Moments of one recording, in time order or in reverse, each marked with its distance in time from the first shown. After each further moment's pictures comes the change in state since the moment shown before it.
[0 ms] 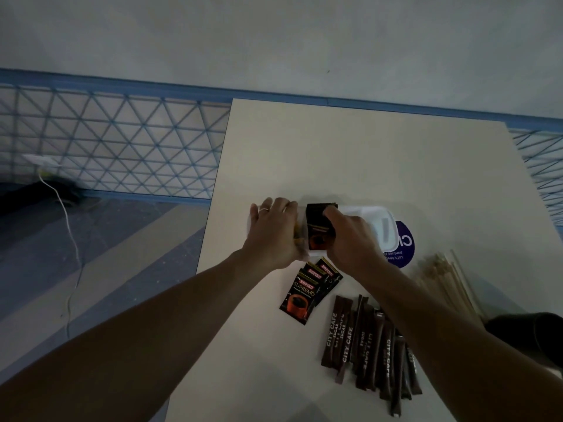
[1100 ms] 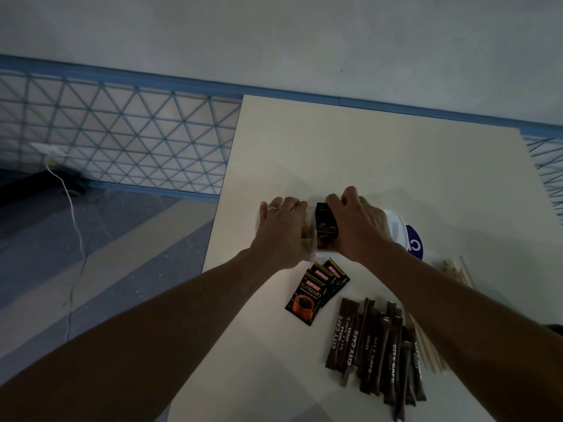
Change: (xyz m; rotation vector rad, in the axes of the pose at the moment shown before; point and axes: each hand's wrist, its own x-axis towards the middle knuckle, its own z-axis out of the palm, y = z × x) left_hand 0.003 -0.009 0.005 -0.014 0.040 0.040; right_hand 0.028 -0.004 -0.013 -0.429 -0.084 -0.059
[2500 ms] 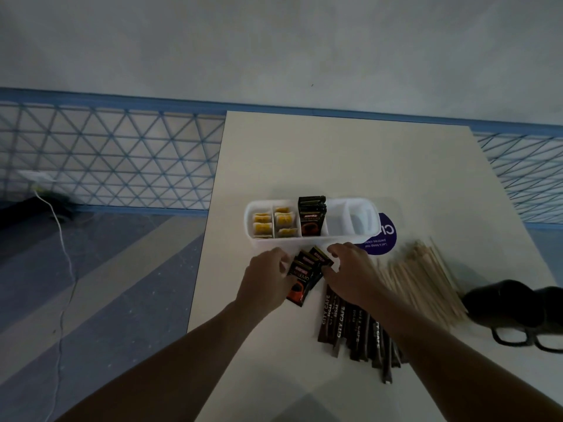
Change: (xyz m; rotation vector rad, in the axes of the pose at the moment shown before) left_hand -0.095 0.018 0.038 -0.359 0.078 -0.161; right_hand -0.108 -0.015 0.029 0.517 -0.052 0.252
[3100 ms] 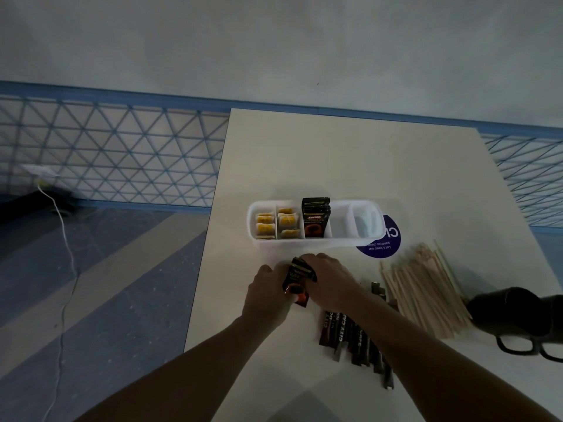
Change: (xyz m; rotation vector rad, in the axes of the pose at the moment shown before) left_hand -0.007 -0.022 0.033 0.089 -0.057 -0.031; right_hand 0.009 -0.027 0.025 0.012 -0.255 -0.098
